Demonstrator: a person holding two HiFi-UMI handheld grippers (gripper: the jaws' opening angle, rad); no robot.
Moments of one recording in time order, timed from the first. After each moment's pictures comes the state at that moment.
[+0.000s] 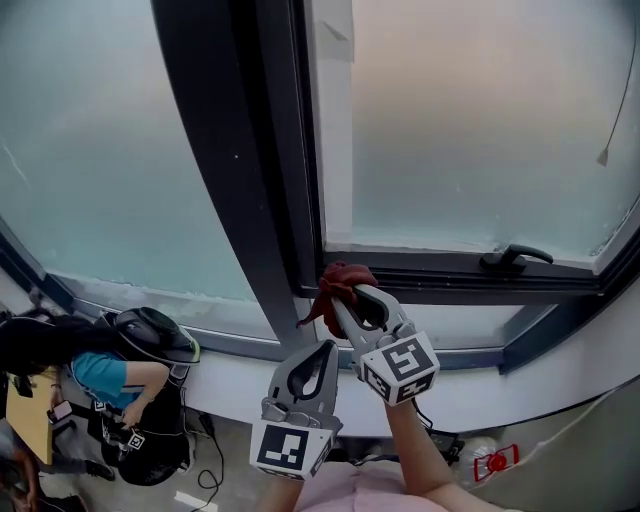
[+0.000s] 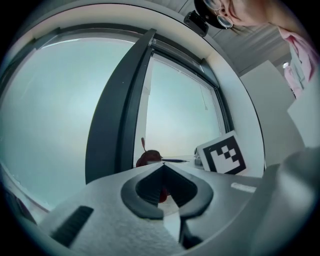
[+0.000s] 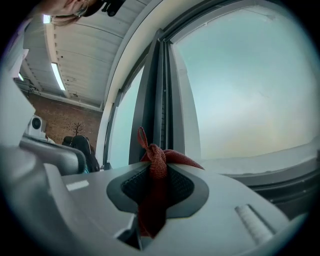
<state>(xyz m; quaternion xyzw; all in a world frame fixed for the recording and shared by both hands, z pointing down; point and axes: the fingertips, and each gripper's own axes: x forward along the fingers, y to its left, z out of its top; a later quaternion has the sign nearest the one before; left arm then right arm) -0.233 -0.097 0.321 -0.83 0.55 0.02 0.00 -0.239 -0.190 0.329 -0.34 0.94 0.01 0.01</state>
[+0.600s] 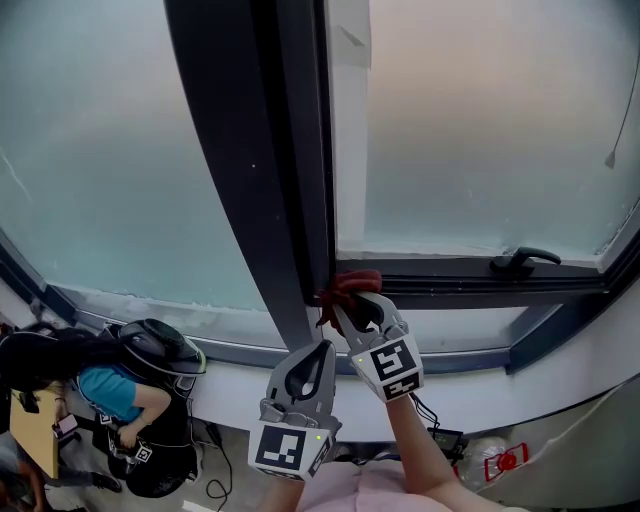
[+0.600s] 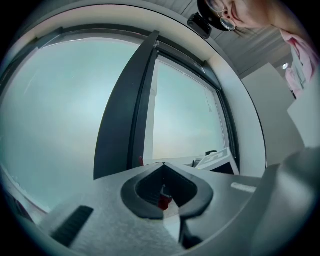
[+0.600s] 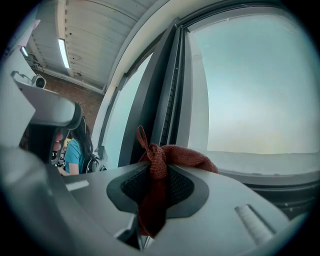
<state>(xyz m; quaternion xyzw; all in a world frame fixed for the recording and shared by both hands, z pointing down) -0.267 -0.110 0.318 -0.84 0.55 0.03 0.01 -0.269 -0.216 0.359 -0.37 0.93 0.07 -0.05</state>
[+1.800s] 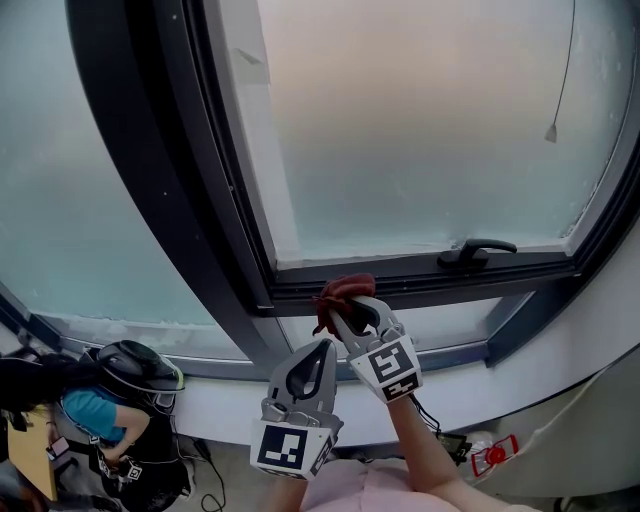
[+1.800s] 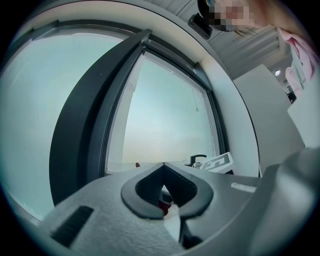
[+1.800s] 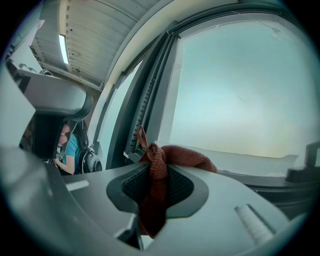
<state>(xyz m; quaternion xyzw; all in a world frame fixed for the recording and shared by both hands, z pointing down) -0.170 -0.121 0.309 -0.86 0.51 0.04 0.02 -0.170 -0.221 0.360 -0.39 0.91 0.09 -0.06</state>
